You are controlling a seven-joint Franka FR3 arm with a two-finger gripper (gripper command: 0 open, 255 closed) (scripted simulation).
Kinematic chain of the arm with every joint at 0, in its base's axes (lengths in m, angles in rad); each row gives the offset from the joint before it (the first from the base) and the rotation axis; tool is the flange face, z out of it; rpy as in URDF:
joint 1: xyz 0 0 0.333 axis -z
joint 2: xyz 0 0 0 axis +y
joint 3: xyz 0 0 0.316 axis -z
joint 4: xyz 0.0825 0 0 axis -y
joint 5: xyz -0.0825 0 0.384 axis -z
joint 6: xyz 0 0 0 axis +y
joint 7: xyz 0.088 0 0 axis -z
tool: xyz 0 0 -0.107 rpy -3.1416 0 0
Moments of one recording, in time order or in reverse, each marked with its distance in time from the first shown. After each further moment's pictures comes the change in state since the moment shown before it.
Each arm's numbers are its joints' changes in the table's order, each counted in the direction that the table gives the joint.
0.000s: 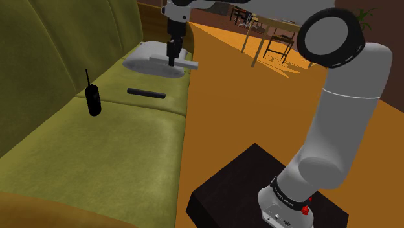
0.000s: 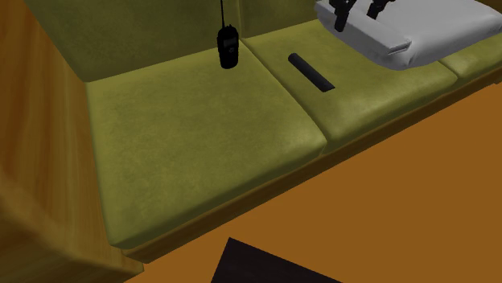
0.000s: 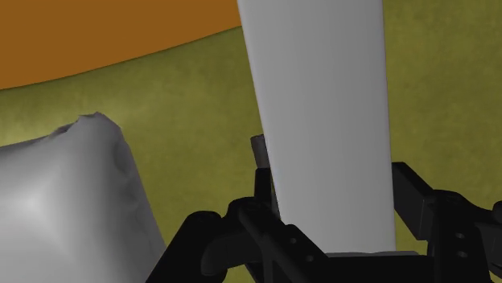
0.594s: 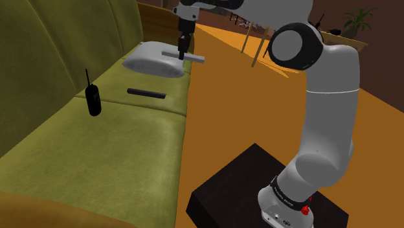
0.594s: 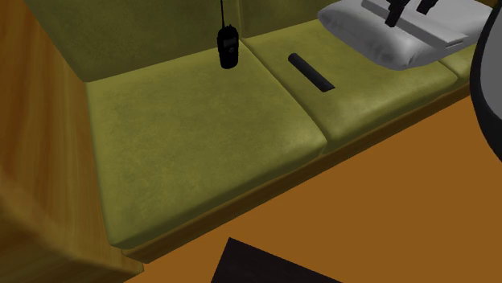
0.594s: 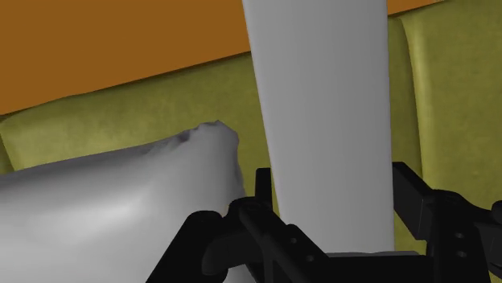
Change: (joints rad) arm 0.094 0.201 0.050 0.304 0.003 0.102 -0.154
